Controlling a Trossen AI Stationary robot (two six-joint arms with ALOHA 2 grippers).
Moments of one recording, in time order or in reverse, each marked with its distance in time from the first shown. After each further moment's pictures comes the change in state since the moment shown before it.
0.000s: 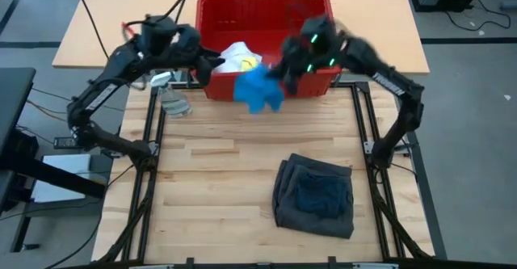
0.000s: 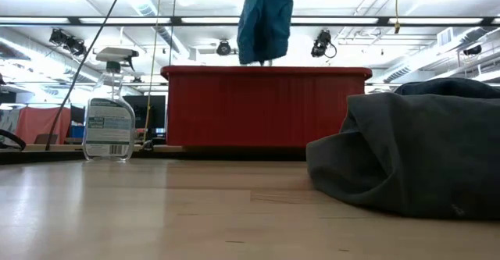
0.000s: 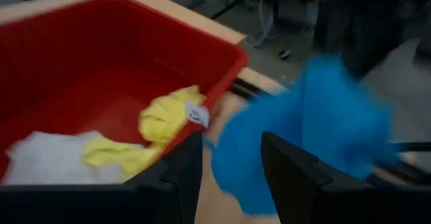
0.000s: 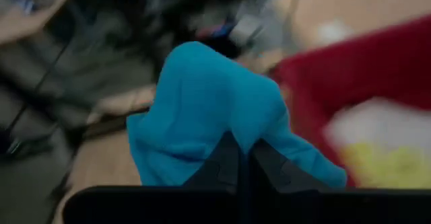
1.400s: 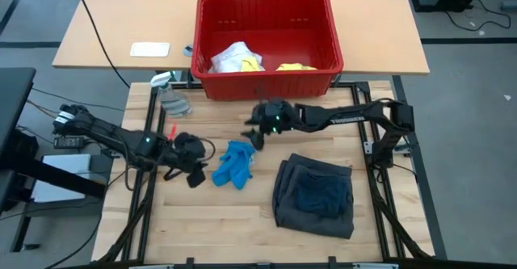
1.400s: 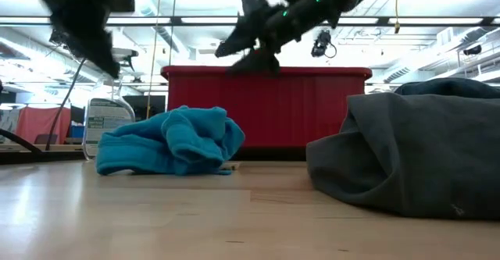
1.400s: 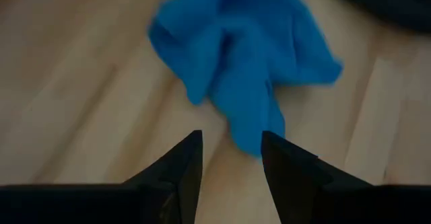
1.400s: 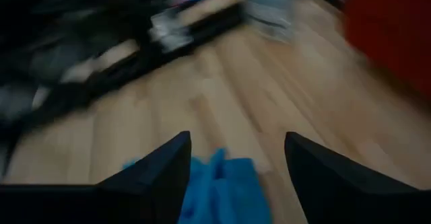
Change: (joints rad) left arm -0.937 -0.301 -0.967 0.009 -0.543 -0.551; right arm 0.278 0.073 -0.828 0.913 0.320 0.211
